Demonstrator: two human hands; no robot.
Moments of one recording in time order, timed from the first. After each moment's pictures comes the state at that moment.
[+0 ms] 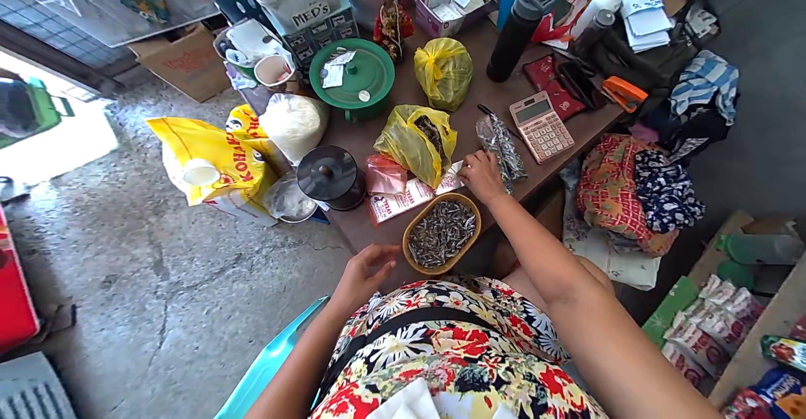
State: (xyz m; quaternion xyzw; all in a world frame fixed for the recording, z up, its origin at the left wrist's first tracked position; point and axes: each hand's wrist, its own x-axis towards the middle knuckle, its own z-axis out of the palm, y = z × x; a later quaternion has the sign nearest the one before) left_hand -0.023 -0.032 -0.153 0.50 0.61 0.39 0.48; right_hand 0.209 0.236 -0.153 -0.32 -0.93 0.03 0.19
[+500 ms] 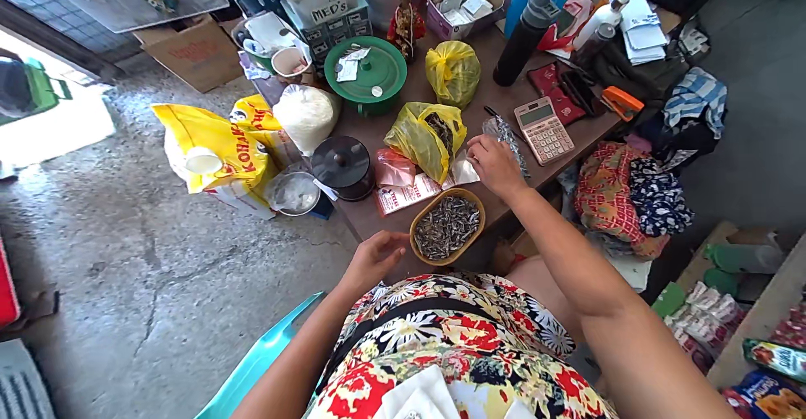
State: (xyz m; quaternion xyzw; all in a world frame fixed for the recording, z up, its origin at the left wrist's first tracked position) left_hand -0.023 -0.026 -0.144 0.51 0.58 0.41 0.48; right_hand 0.198 0.246 -0.111 -0.33 -0.93 0.12 0.11
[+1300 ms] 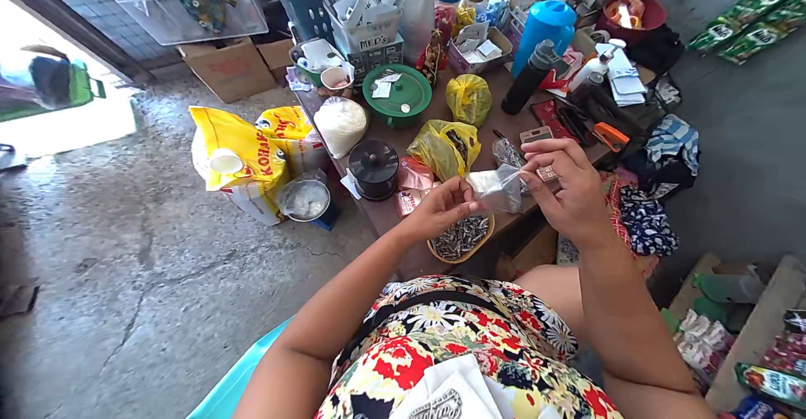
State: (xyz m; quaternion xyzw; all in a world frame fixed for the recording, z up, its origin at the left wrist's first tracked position) left_hand 0.006 0.056 -0.061 0.55 0.29 0.57 0.53; right_hand 0.220 0.141 0.051 -0.23 -0.90 0.14 0.34
